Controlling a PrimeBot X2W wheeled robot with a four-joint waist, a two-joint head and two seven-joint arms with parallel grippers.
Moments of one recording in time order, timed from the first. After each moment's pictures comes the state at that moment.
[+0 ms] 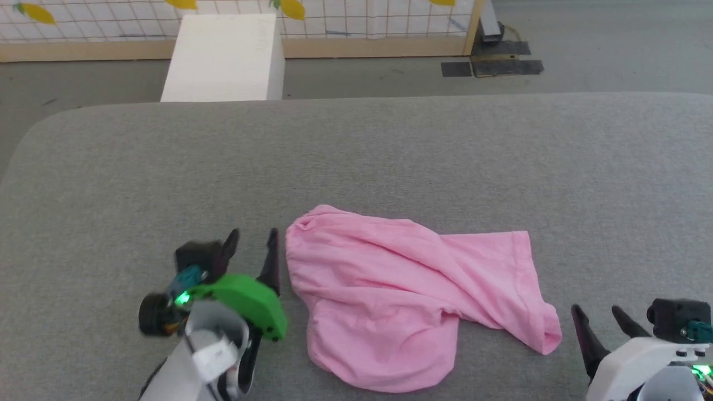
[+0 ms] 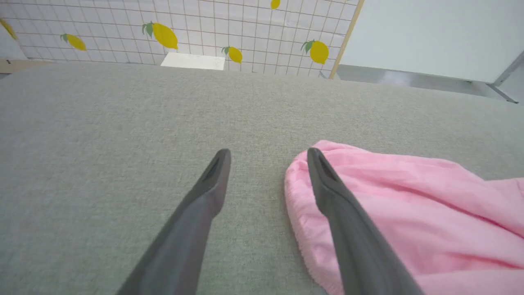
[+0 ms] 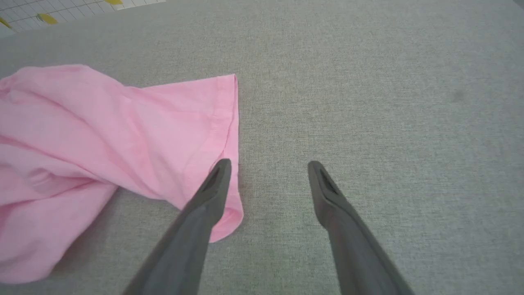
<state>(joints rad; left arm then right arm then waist) -0.25 0.23 -0.38 0.27 -0.50 0.15 -0.09 0.15 -0.05 -0.15 -0.13 0.18 0.13 0.40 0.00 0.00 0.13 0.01</state>
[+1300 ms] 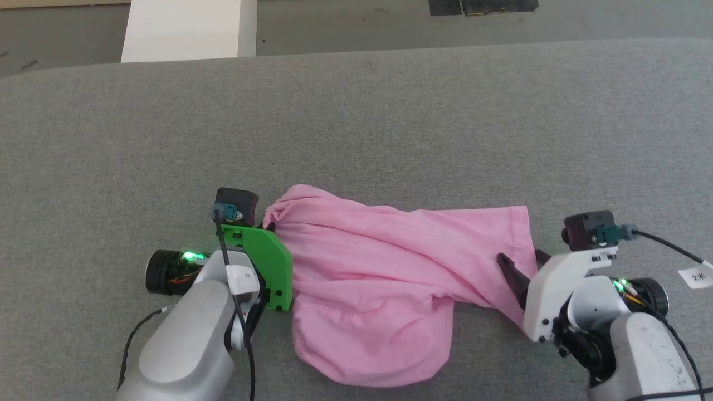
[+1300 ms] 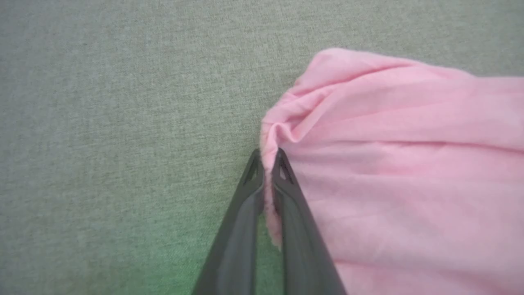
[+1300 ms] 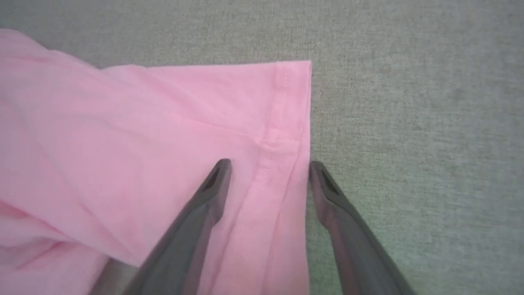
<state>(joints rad) -0.46 0.26 -0.51 0.39 -0.45 0.19 0.32 -0.20 -0.05 0.01 0.16 0.22 0.13 0.56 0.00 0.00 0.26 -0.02</state>
